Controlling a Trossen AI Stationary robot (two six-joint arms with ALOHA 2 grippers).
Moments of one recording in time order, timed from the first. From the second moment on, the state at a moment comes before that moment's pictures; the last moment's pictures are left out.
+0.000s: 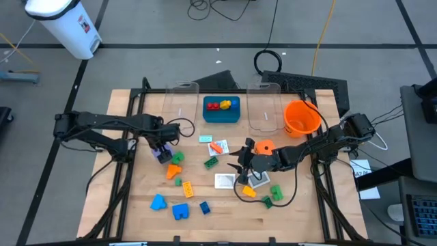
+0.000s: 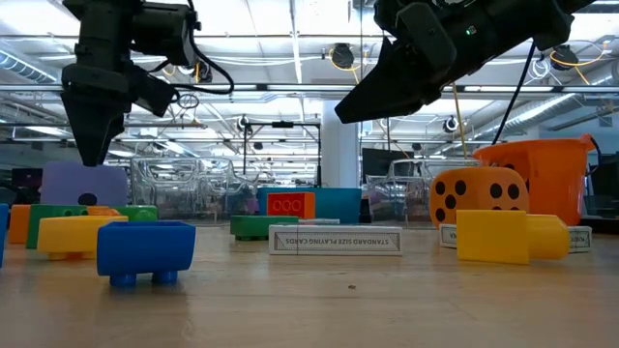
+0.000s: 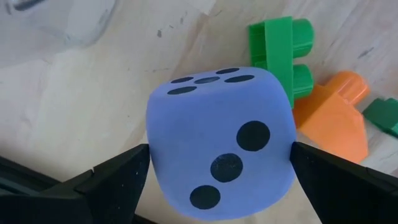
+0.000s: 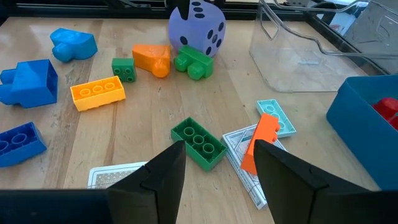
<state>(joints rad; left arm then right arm) 0.13 1.27 0.84 -1.14 0.02 -0.40 0.29 1.56 0.78 0.29 0.47 0.17</state>
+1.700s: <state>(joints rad) 0.12 1.26 0.85 -1.20 0.15 -0.26 0.29 1.56 0.78 0.28 0.47 0.17</state>
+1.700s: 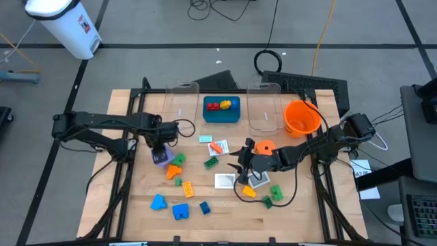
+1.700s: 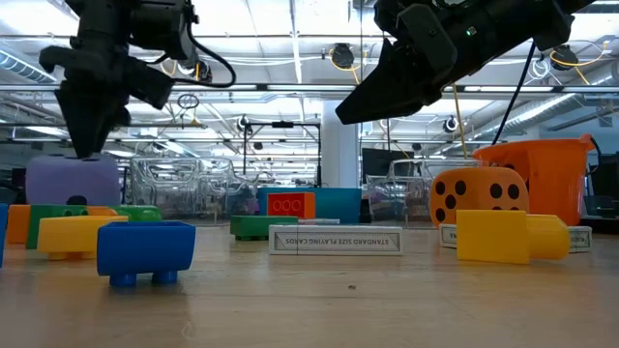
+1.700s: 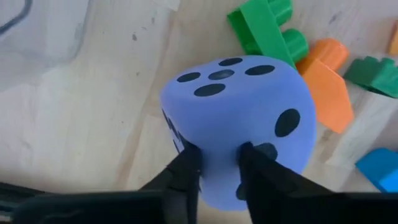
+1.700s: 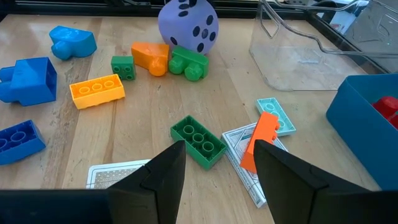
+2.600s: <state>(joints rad) 0.12 1.23 0.93 -1.23 0.11 -0.27 0.29 1.56 0.78 0.28 0.47 0.17</state>
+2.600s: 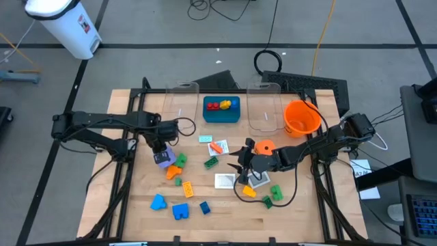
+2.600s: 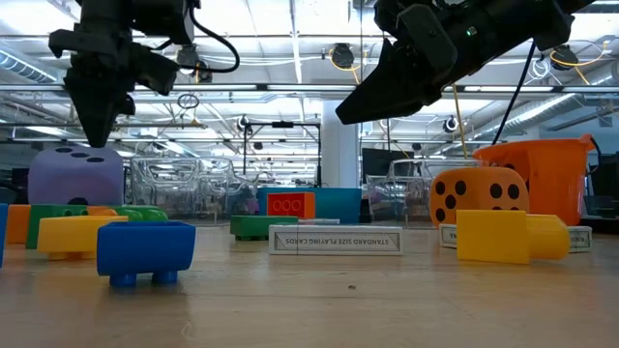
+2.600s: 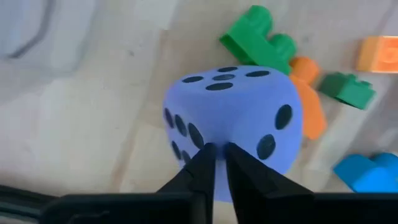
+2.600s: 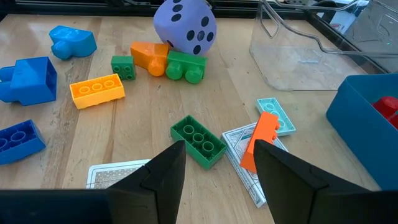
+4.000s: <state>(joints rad) 0.16 1.23 0.93 -1.33 0.02 -0.20 0.29 1.56 0.78 0.28 0.47 0.17</state>
